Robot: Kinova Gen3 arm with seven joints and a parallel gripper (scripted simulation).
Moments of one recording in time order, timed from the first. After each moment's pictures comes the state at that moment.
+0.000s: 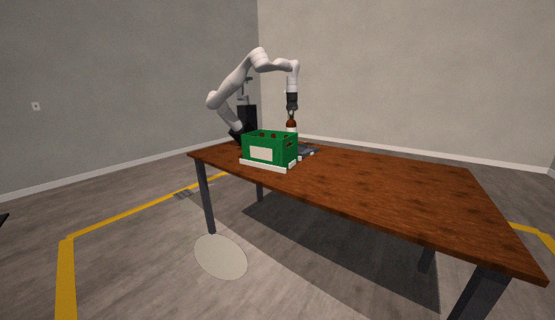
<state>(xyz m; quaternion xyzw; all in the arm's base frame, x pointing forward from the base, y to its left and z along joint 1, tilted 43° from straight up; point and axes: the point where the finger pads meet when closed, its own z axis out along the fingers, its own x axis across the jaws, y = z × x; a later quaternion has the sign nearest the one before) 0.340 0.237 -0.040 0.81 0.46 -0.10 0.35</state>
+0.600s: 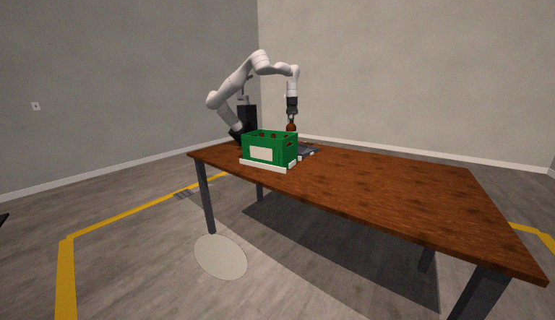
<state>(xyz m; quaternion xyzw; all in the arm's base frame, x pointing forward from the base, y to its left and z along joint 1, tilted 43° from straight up) 0.344 0.217 -0.060 0.81 0.46 -0.10 0.35</state>
